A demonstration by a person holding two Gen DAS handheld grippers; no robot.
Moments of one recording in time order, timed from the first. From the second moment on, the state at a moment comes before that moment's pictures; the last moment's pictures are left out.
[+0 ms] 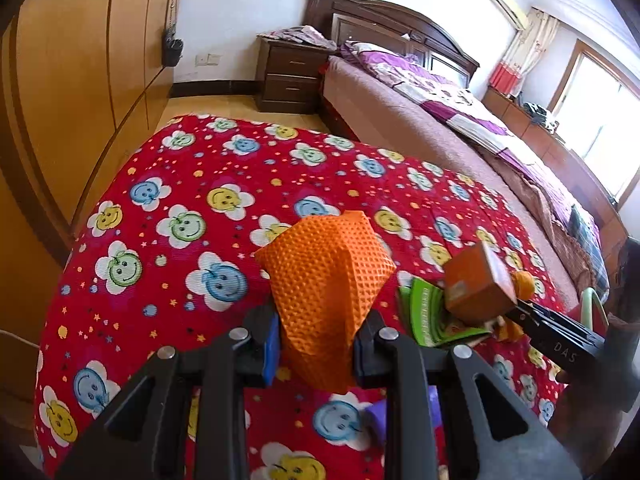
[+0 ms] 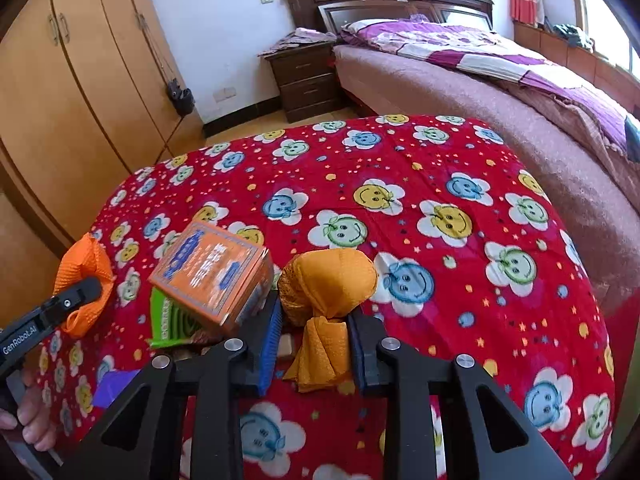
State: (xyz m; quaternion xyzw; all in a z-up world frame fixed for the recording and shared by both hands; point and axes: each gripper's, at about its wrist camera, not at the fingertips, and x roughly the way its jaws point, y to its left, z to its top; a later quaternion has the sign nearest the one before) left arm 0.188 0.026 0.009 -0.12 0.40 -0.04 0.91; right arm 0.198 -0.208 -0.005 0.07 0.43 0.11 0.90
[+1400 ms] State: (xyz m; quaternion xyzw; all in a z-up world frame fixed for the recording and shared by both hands) left arm 0.093 -0.129 0.070 -0.03 0.38 -0.18 0.91; right arm 0.006 -0.339 0.068 0.14 0.31 0.01 0.94
